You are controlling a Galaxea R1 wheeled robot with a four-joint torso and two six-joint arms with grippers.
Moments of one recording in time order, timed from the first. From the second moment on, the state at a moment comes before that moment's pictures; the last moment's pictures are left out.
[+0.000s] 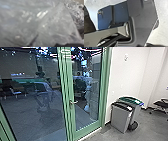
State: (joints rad) left arm 1.37 2.94 -2.68 -0.54 0.25 0.34; right arm -1.56 3.00 -2.62 -0.21 -0.07 0.34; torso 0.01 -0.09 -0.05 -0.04
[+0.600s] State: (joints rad) left arm 1.37 2.94 -2.68 -0.54 0.25 0.34; right arm -1.55 3.00 -2.62 -0.21 -0.07 0.34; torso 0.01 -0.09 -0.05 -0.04
